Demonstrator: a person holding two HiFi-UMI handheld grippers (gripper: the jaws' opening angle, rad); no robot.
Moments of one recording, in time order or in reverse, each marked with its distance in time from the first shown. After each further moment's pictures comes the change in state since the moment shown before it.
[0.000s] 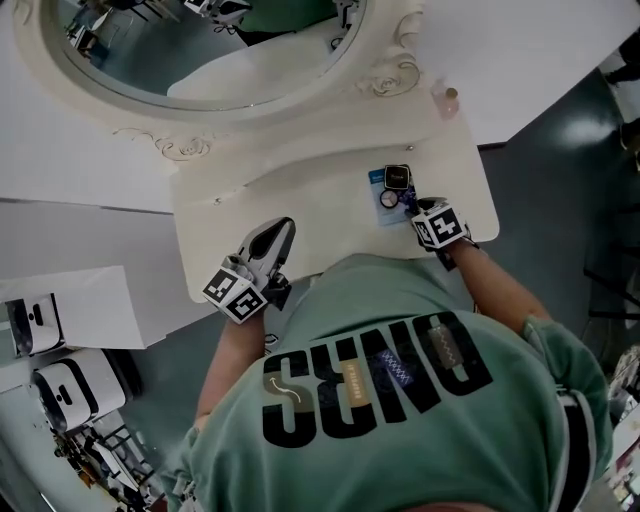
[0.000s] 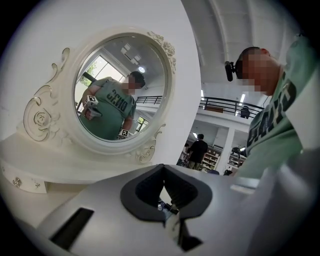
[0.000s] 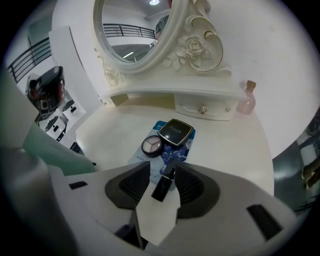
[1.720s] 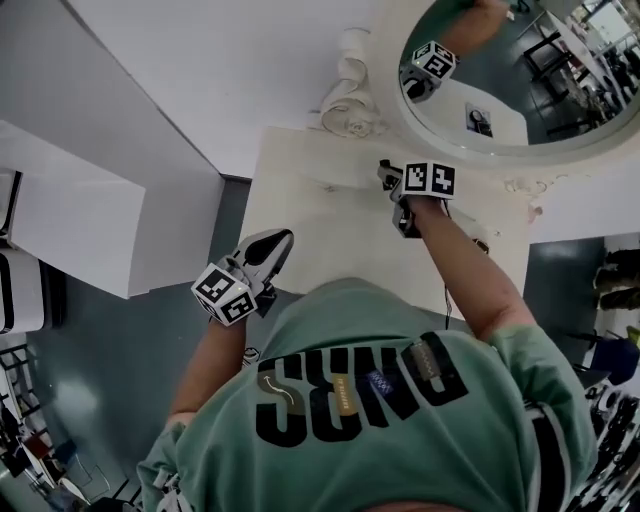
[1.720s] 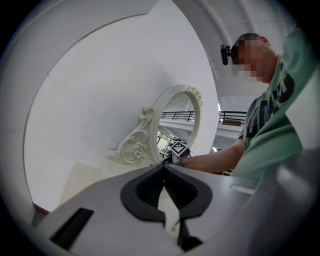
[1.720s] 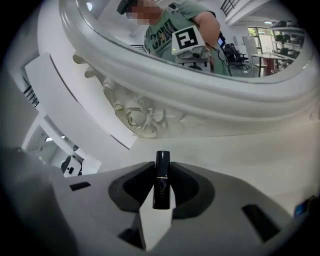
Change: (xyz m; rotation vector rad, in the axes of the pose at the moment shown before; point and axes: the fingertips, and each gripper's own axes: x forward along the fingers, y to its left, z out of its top) left arm -0.287 0.180 0.032 -0.050 -0.187 0.206; right arm 0.134 0.298 0.342 0.198 -0.116 0.221
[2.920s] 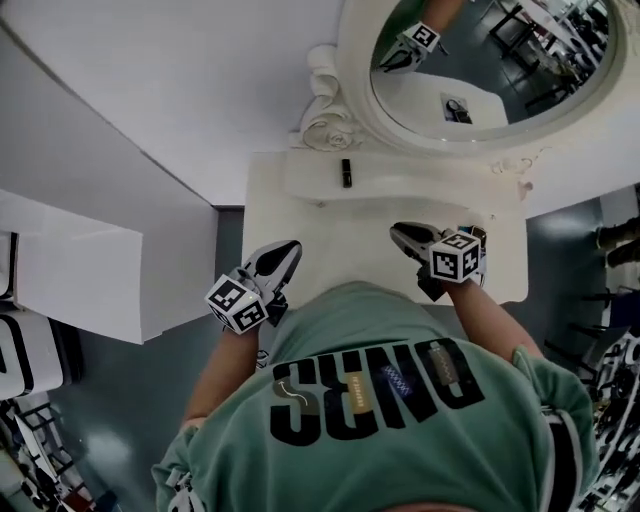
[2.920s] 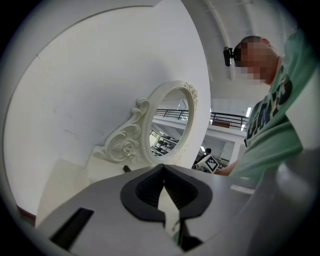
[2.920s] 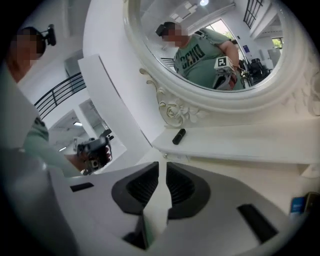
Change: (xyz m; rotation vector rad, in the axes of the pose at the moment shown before) left arm 0.024 0.012 -0.003 -0.012 0.041 -0.151; right arm -0.094 0.029 -0.098 -0.233 -0.169 0.224
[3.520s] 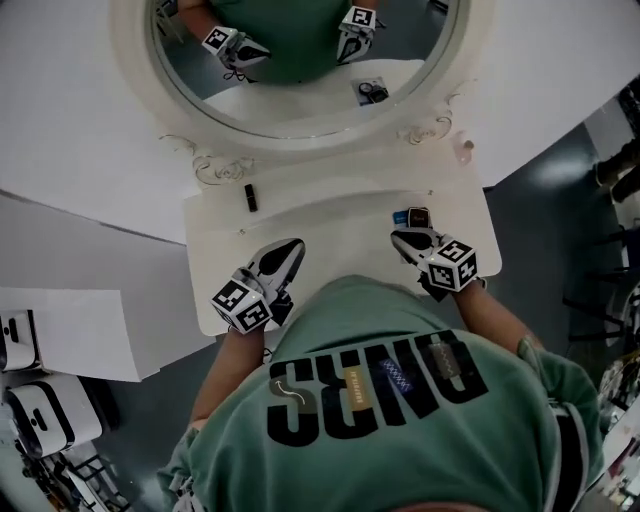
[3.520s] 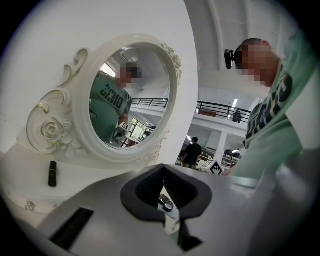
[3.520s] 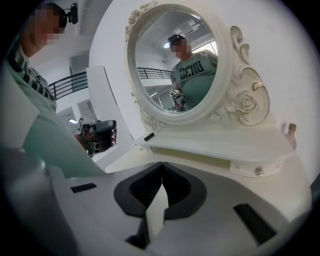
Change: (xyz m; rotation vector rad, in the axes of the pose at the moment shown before) left arm 0.202 -0.129 -0.041 0.056 0.129 -0.154; right arm -0.186 -0.126 -0.053 -0.062 -0.114 -0.102
